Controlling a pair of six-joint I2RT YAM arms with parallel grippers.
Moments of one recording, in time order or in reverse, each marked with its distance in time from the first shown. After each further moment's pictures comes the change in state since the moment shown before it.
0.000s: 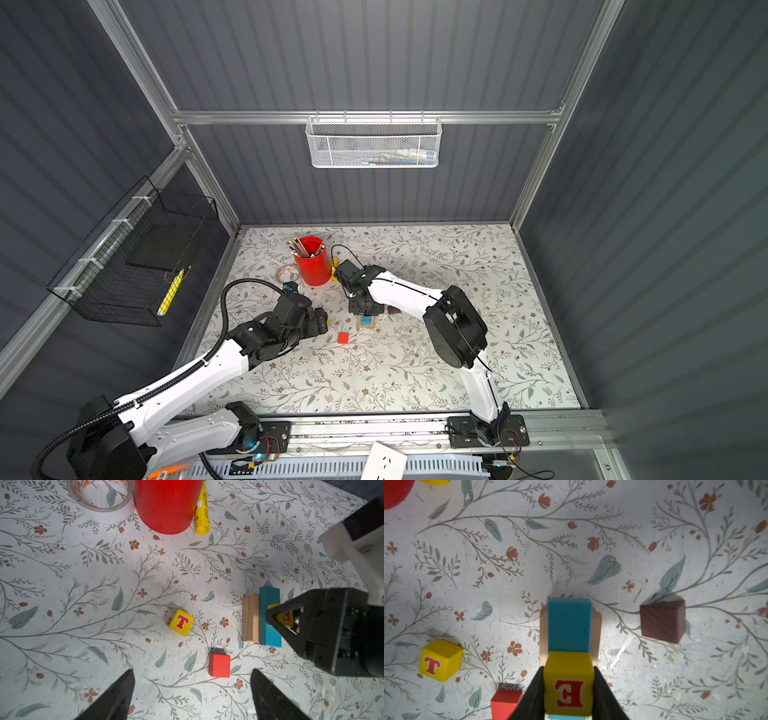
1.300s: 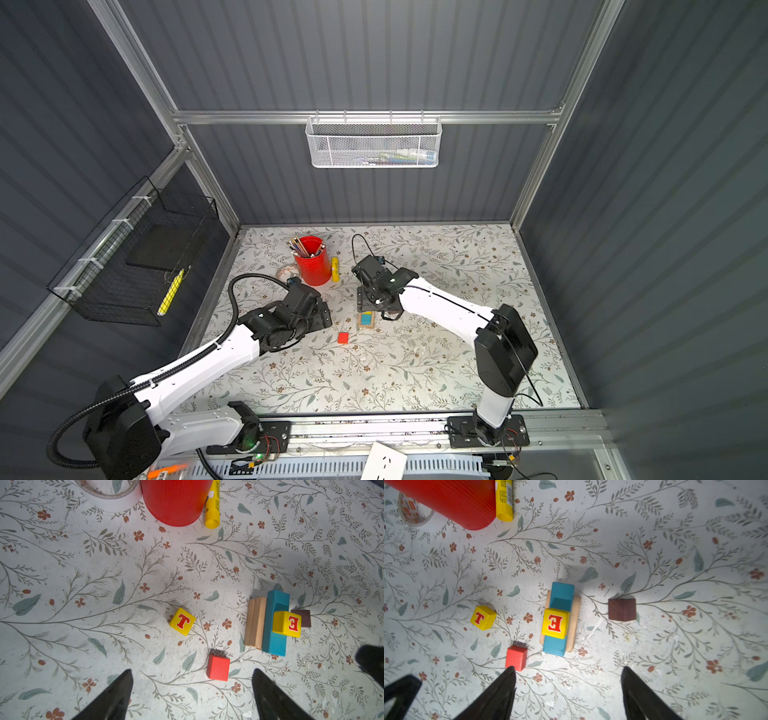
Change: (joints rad) left arm 0.000 0.148 0.132 -0.101 -0.005 -0.095; right arm -0.018 -0.391 -0.293 0.129 0.019 -0.156
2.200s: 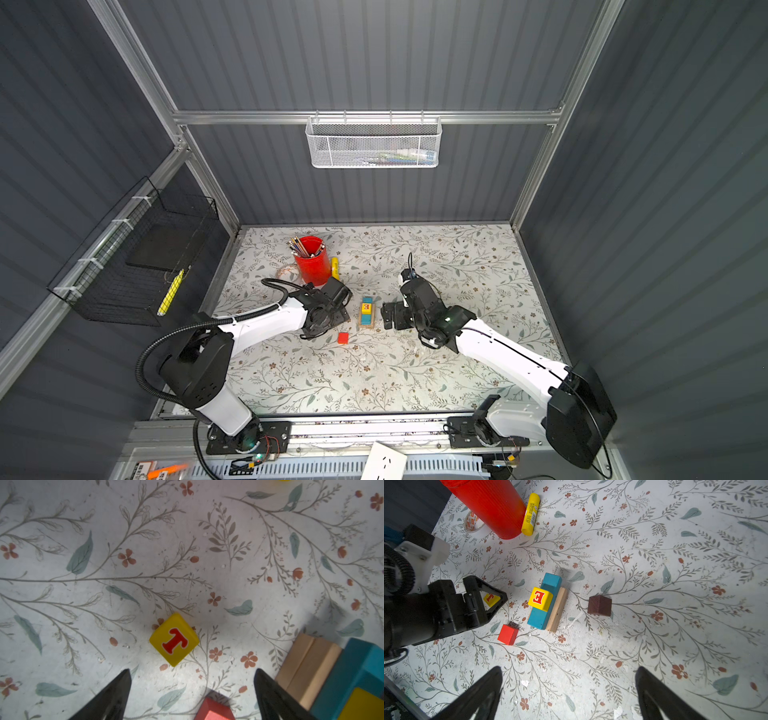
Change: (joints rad) left arm 0.000 0.438 0.158 -0.006 0.002 -0.320; right arm -0.107 -0.465 -0.519 0.354 -0.107 -0.209
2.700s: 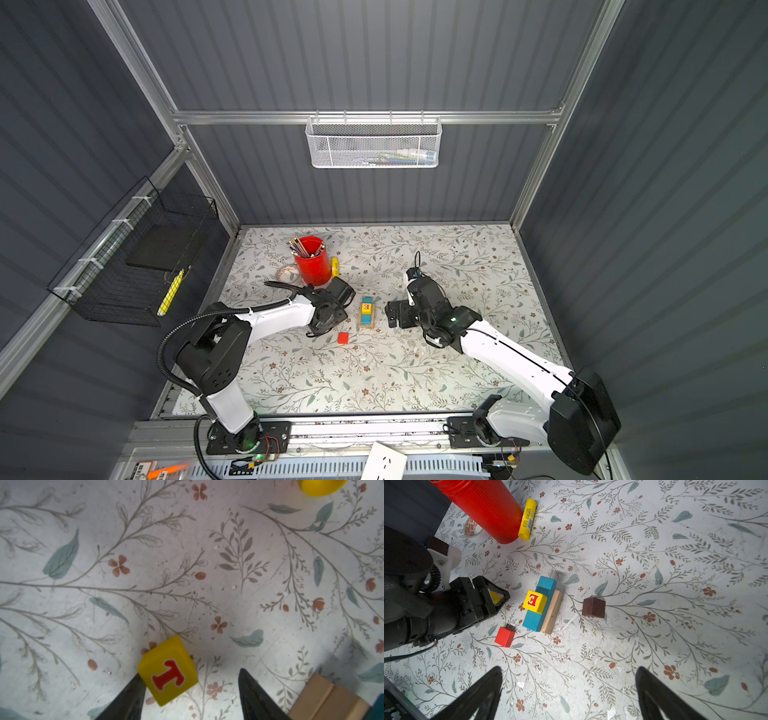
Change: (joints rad) left arm 0.021 0.099 0.034 0.054 -0.032 -0.062; right arm -0.045 -0.028 -0.023 0.011 -0.031 -0.018
